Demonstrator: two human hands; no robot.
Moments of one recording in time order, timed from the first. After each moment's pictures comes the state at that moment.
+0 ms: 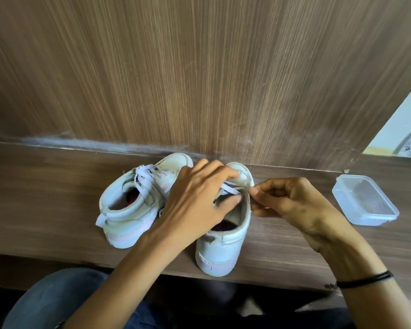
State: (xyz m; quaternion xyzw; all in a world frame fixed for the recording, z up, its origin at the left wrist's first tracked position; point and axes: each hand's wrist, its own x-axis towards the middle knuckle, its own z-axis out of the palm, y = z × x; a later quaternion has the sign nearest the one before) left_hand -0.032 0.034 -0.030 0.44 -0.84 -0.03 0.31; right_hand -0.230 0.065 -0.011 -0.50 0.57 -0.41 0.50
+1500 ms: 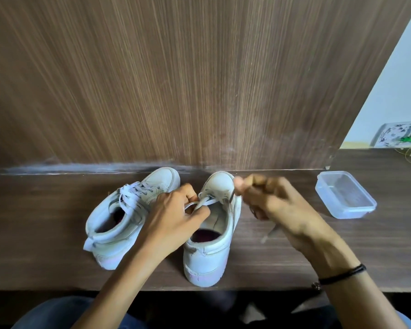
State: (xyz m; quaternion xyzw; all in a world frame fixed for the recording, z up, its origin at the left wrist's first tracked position) left_hand -0.023 0.039 -0.028 0.56 -0.74 -0.21 0.29; right_hand -0.232 0.067 -0.006 -0.56 0.50 -0.46 0.48
